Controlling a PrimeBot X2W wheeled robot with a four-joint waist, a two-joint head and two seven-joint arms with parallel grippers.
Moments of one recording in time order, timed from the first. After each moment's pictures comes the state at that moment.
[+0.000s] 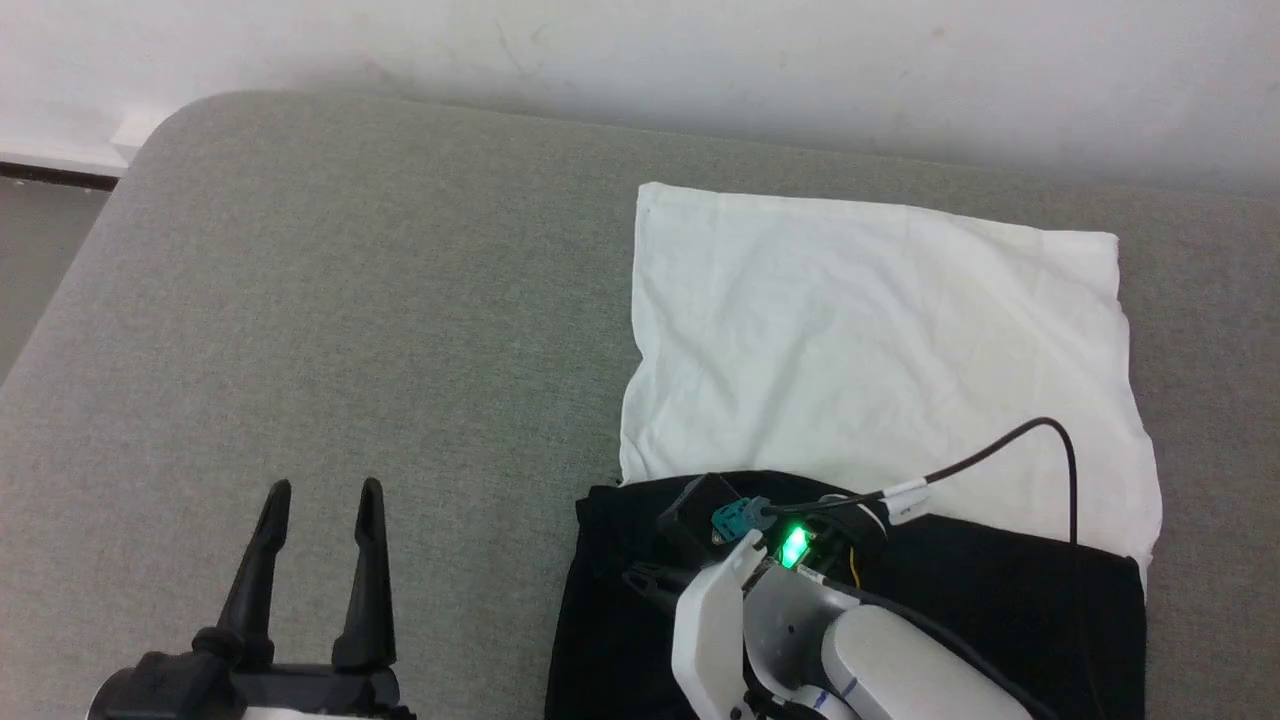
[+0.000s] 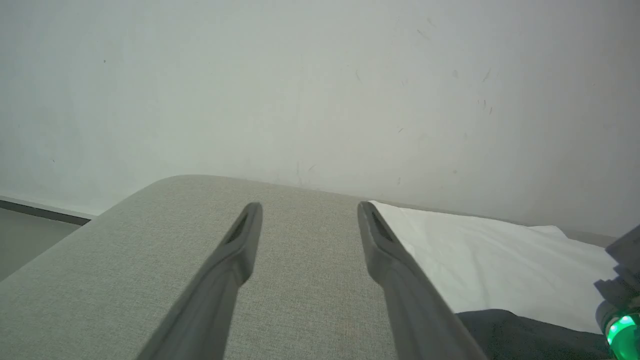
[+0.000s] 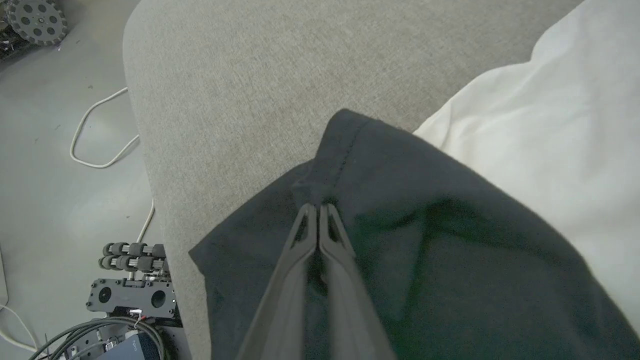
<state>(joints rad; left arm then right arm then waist) 0.23 0.11 0.00 -0.33 -0.22 -0.03 -0.19 -0.38 -0.10 0.75 0.27 0.41 0.13 0.42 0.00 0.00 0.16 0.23</state>
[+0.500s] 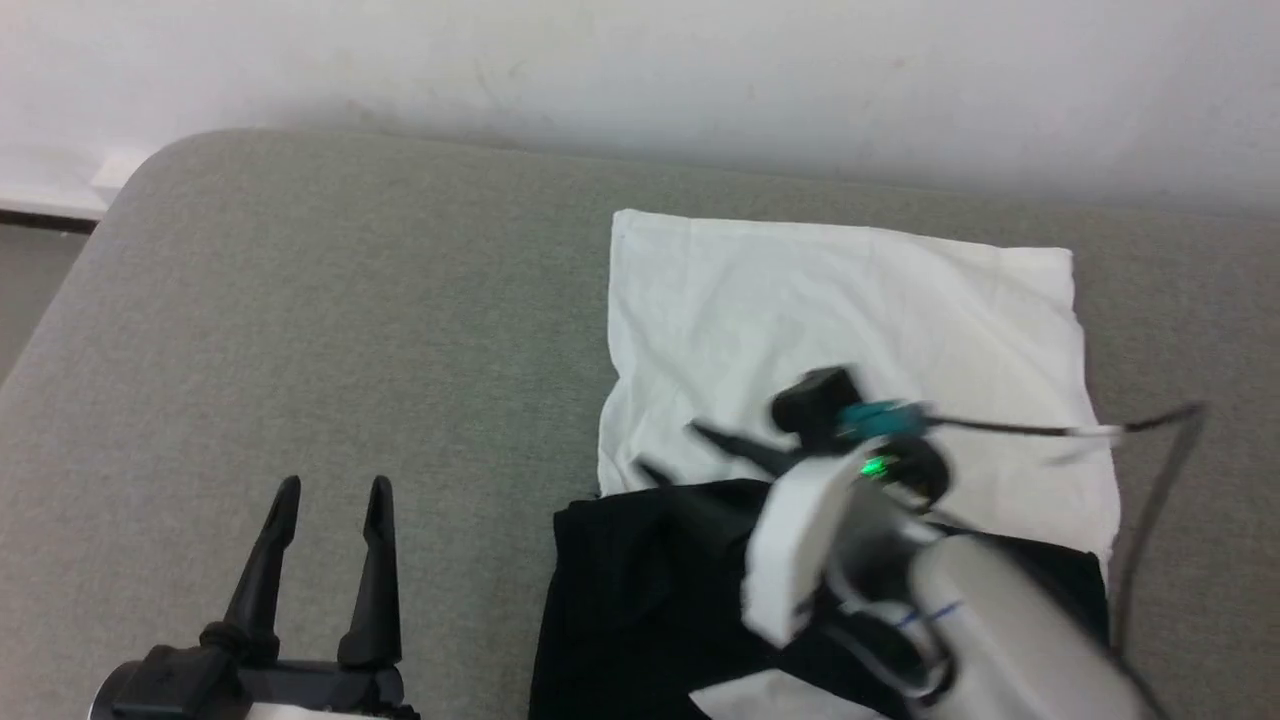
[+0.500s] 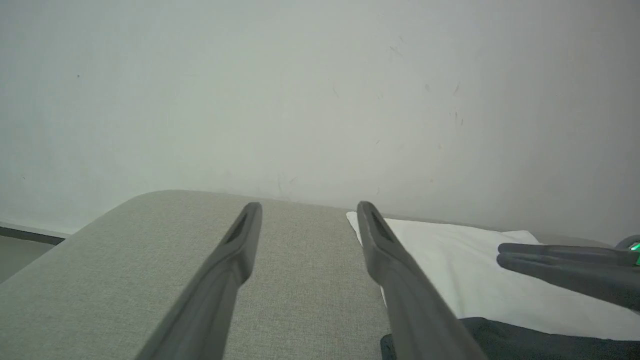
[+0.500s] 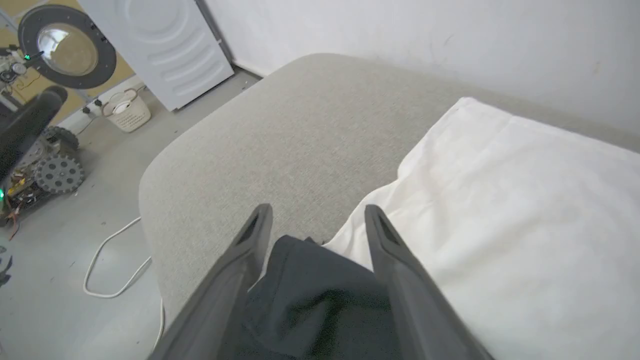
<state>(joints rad) 0.22 0.11 -0.02 -0.32 -0.22 -0.03 -0.18 -0.38 -0.08 0.60 0.21 0.54 0.13 0.34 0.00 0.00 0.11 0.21</state>
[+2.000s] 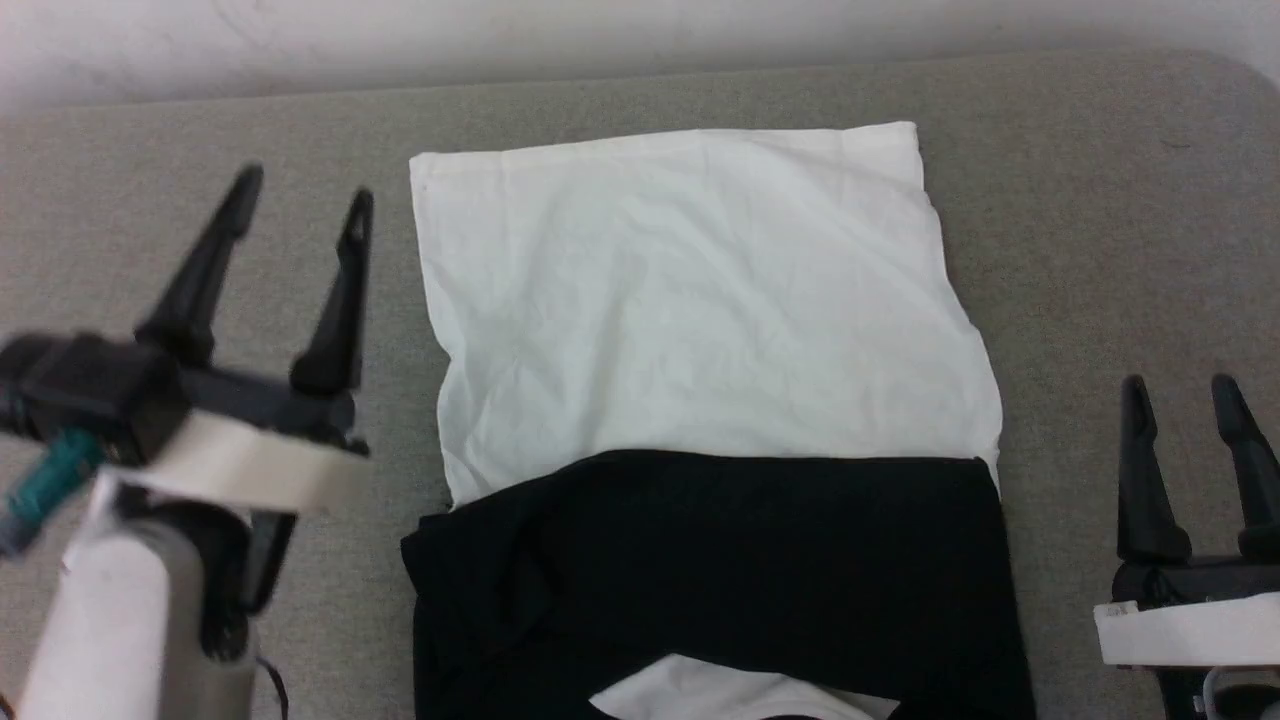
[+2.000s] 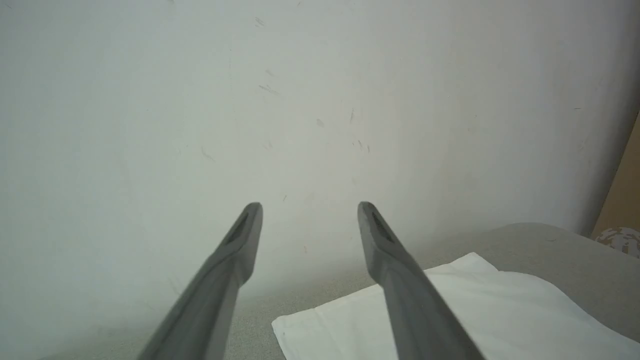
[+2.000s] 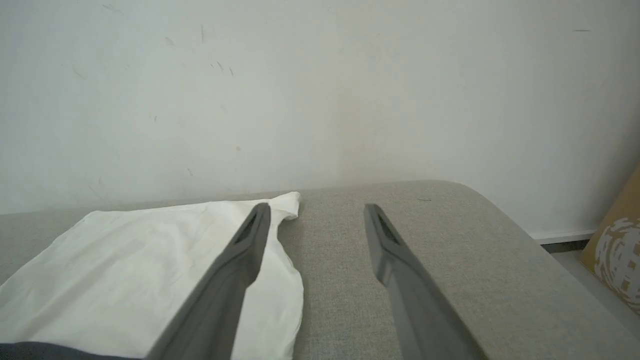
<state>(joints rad) -0.19 0.25 -0.04 -0.32 -0.21 -0.09 -0.02 0.10 -0.05 -0.15 -0.24 0.20 0.13 -0.15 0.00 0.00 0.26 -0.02</state>
